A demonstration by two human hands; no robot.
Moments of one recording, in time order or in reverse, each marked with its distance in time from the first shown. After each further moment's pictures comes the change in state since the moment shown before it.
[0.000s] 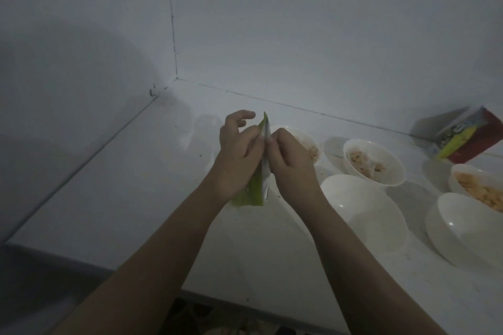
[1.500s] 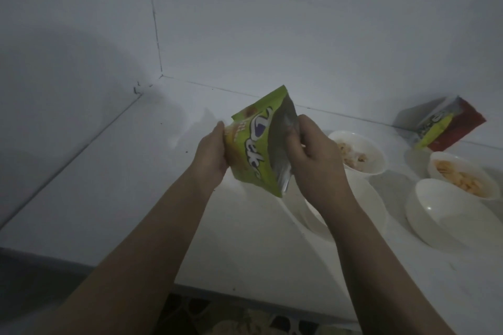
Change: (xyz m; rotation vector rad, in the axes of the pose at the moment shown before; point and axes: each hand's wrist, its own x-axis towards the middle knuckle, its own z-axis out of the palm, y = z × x) left_hand 0.024 -0.017 0.015 -0.757 0.127 -0.770; right_hand -0.026 -0.029 -0.056 -0.198 0.092 0.029
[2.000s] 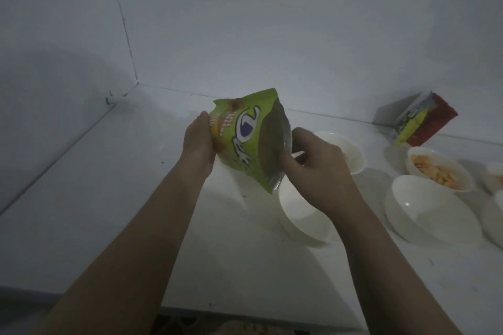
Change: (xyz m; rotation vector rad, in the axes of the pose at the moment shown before) left_hand 0.017 0.014 0.045 0.001 0.013 0.182; right_hand 0.005 0.027 -0.044 -0.197 -0.037 0.061
